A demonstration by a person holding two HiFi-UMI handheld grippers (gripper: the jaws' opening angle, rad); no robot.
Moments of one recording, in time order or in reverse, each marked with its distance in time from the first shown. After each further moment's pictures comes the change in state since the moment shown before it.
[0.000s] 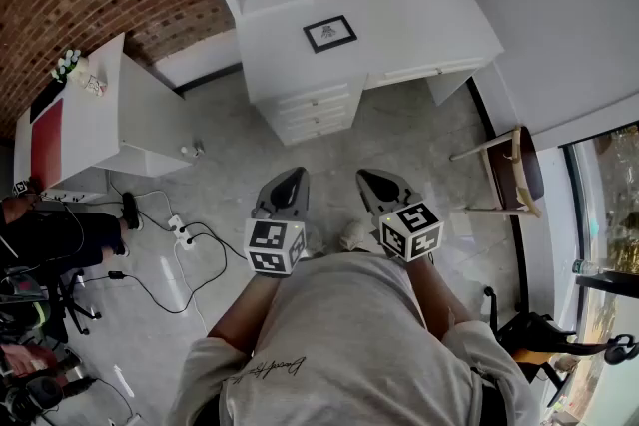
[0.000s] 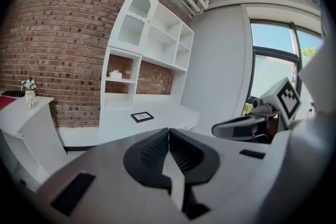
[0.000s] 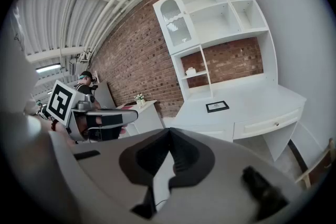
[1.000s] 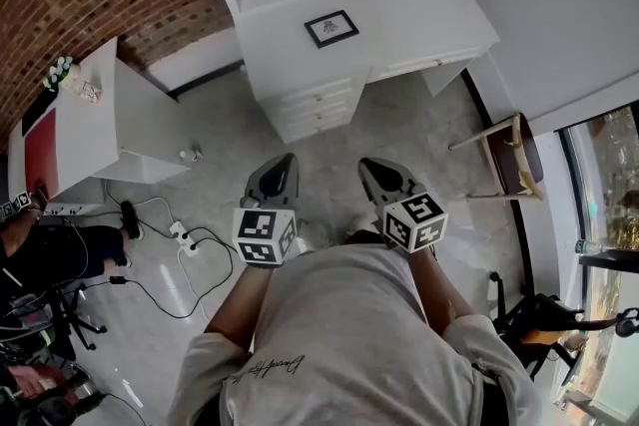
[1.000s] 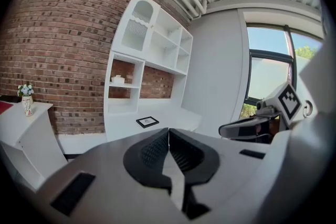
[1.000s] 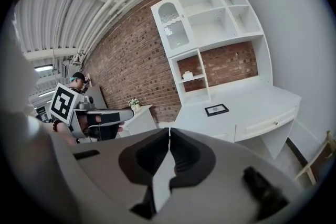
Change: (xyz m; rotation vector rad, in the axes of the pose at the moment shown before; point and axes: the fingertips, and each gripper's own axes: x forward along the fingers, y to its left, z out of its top) left arm -0.020 0.060 0.018 0.028 -0.032 -0.034; right arm 0.025 0.029 0.014 0.037 -0.047 -0.074
